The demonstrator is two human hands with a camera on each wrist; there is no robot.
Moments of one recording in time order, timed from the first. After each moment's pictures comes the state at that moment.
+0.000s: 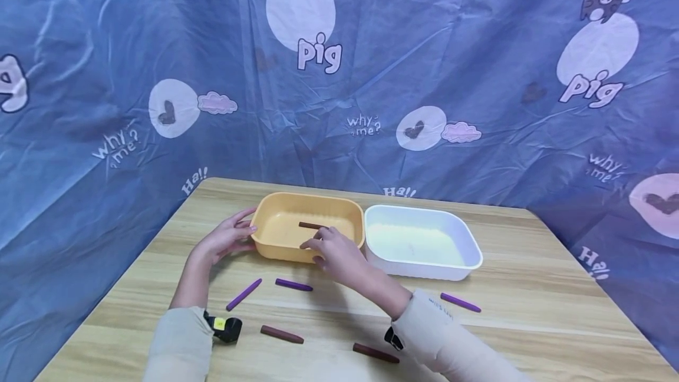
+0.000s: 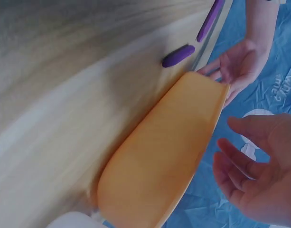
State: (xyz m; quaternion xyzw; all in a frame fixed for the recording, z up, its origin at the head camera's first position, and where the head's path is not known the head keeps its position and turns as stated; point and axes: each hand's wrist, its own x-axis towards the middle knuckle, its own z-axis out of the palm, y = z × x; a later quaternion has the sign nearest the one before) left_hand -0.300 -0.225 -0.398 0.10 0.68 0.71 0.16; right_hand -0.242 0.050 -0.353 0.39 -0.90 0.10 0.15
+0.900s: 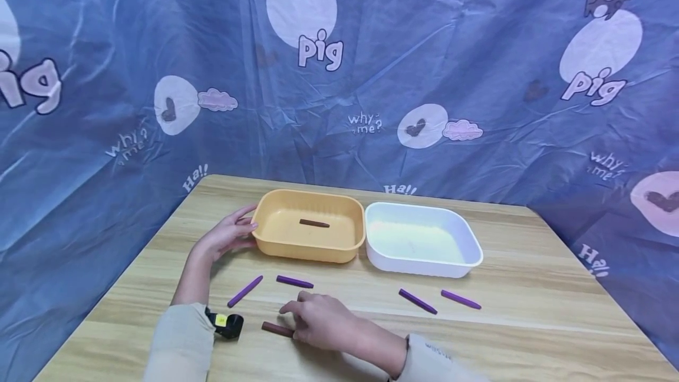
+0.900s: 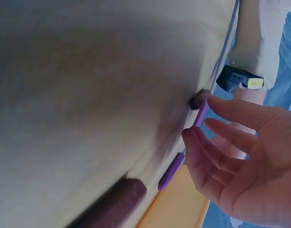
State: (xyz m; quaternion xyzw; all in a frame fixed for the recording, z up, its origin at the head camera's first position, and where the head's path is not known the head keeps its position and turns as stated) left_hand -0.304 -0.227 -0.394 0.09 0.68 0.71 0.16; right_hand -0.168 0.024 -0.381 0.40 -0.91 0.11 -0.04
